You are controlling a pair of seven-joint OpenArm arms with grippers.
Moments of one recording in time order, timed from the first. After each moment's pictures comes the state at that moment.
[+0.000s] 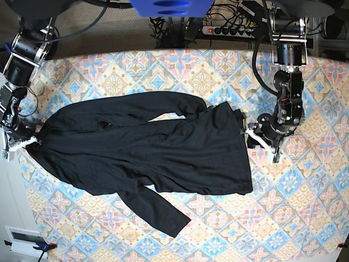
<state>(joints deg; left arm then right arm) -9.2 -18.3 -2.0 73.0 -26.0 -11.7 41.6 20.7 33.2 23.8 42.5 18.7 25.0 -31.4</state>
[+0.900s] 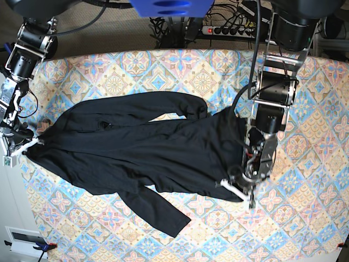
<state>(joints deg) -43.6 -8.9 12.3 26.6 -25.8 -2.7 16.0 14.4 31.5 24.0 61.6 17.5 25.2 -35.4</state>
